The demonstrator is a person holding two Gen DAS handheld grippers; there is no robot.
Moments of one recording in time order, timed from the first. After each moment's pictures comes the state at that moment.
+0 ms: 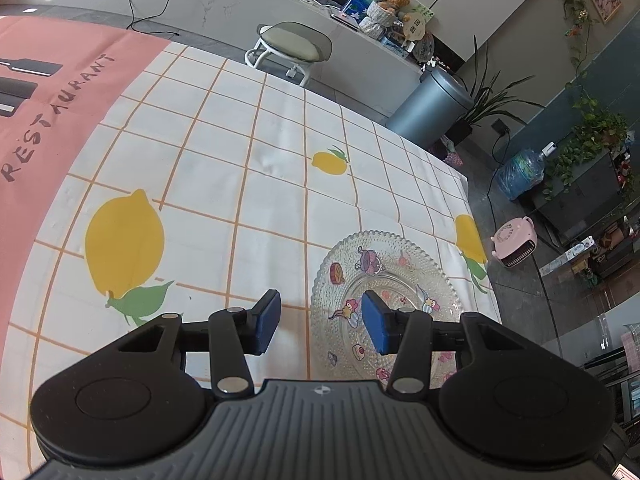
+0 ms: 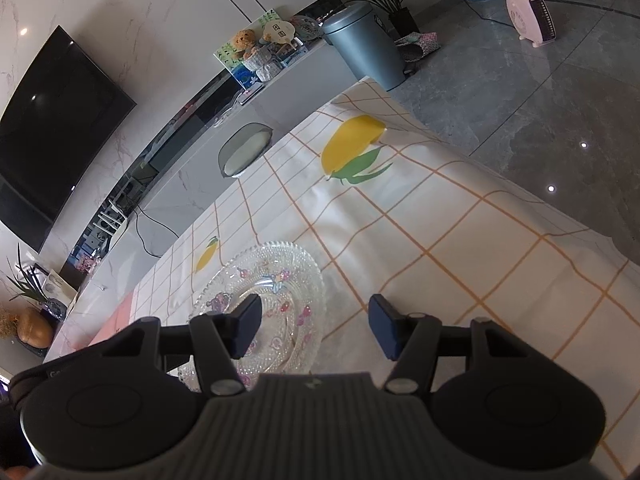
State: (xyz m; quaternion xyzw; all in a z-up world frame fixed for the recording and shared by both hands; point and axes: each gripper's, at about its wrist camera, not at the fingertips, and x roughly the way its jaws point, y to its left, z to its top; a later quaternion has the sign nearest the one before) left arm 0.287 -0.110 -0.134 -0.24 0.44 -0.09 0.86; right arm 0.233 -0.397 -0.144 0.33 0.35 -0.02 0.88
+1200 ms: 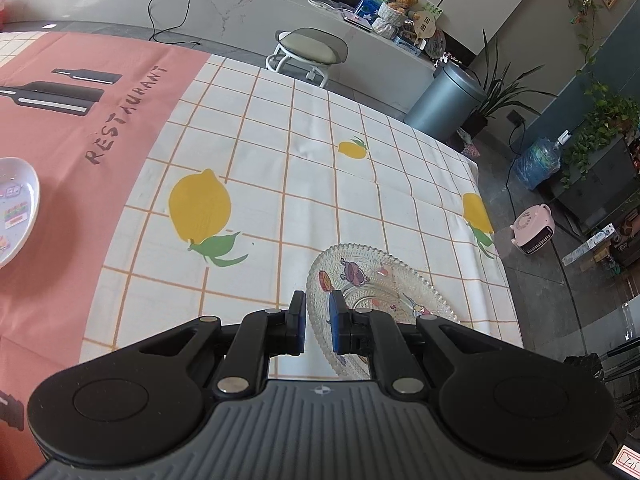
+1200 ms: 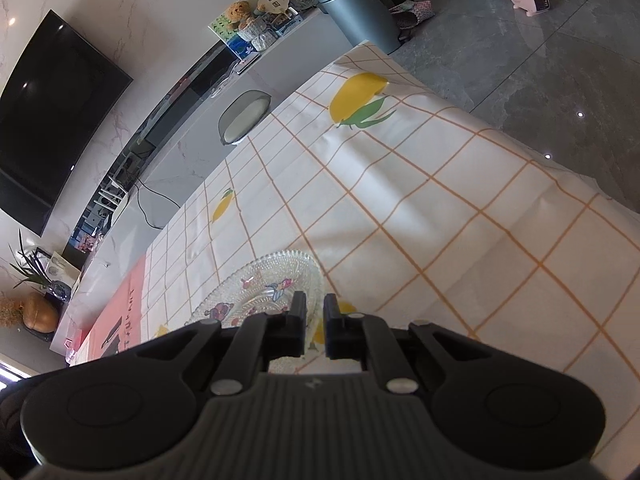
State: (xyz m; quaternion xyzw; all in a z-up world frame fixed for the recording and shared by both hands) left arm 0.226 -0.095 -0.105 -0.21 0.44 -0.06 0.87; right arm 0.197 -0.373 -0.133 0.34 0.39 -0.01 0.85
